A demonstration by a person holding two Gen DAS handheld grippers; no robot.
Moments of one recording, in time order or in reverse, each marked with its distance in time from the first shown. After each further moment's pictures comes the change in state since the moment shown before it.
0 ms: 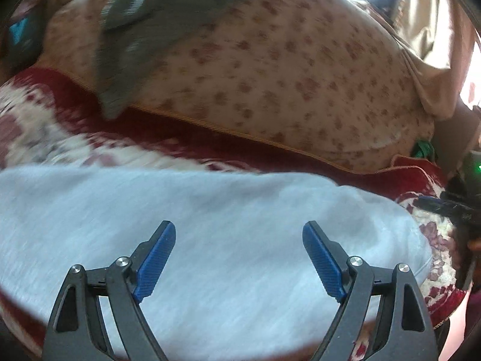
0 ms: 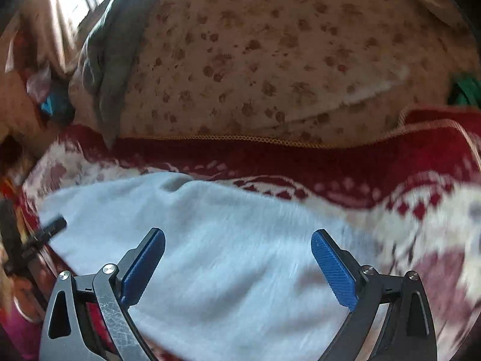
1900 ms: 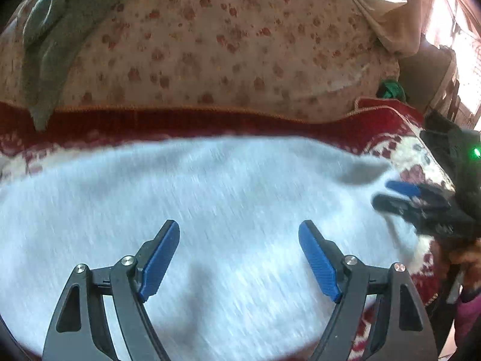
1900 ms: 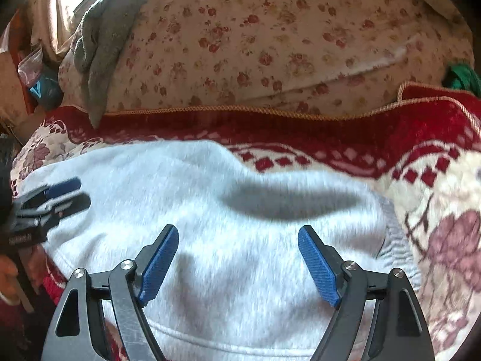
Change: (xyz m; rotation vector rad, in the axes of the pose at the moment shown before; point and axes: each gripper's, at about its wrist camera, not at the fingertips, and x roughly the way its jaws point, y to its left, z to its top) left arm 0.045 -0.078 -0.039 0.193 0.141 -0.105; right arm 0.026 0.016 -0.072 0.050 -0.019 -0.093
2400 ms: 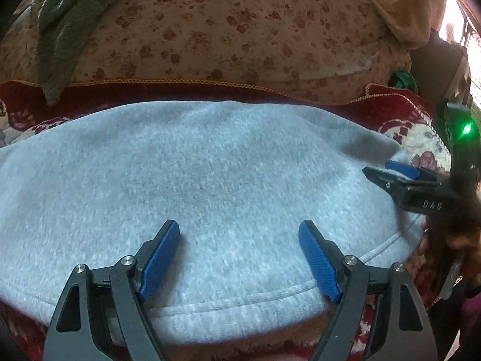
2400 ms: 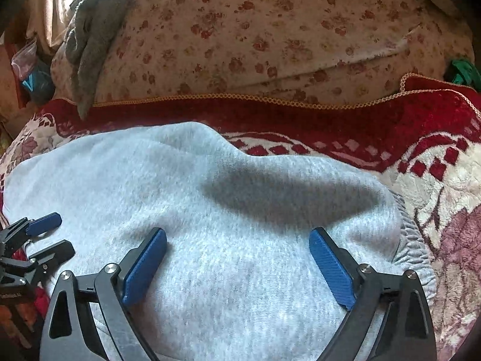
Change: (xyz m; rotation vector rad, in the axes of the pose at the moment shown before) left arm 0.004 -0.009 -0.034 -0.040 0.011 0.074; right arm 0.028 -0.003 -0.012 -0.005 -0.034 -0.046
